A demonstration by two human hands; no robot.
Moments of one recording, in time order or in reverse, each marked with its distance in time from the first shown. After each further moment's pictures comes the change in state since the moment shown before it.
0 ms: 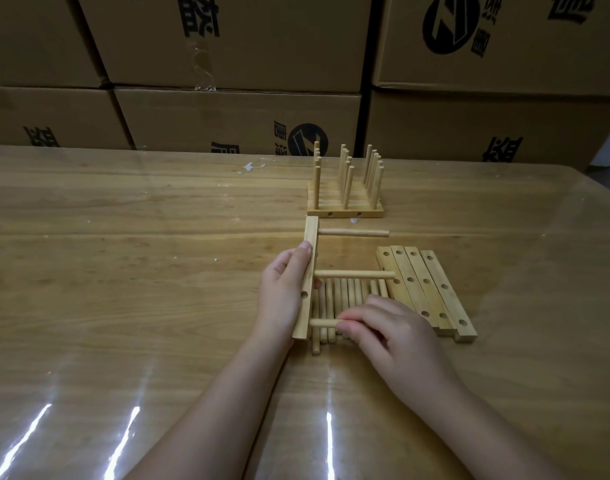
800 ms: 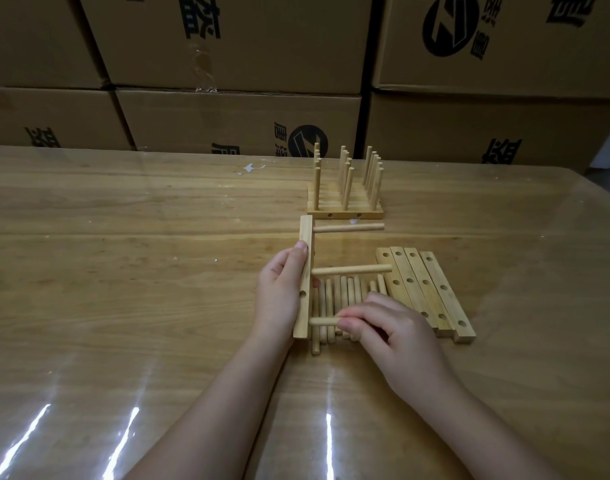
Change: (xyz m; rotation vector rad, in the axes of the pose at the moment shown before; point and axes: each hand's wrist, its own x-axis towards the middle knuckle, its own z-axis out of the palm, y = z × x) left_hand -0.004 0.004 0.000 -0.028 0.024 0.031; right_hand 0.001 -0.001 -0.001 0.130 -0.006 0.073
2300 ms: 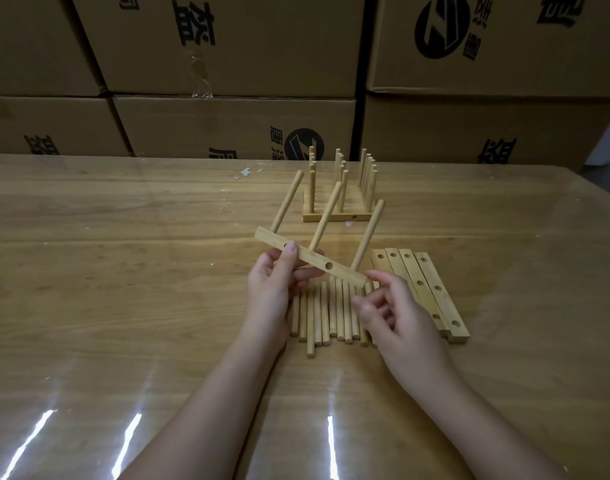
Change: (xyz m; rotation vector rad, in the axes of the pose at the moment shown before) left_hand 0.008 -0.005 -0.002 -0.173 -0.066 -0.016; right_hand 0.002 0.013 0.000 0.153 0.088 0.247
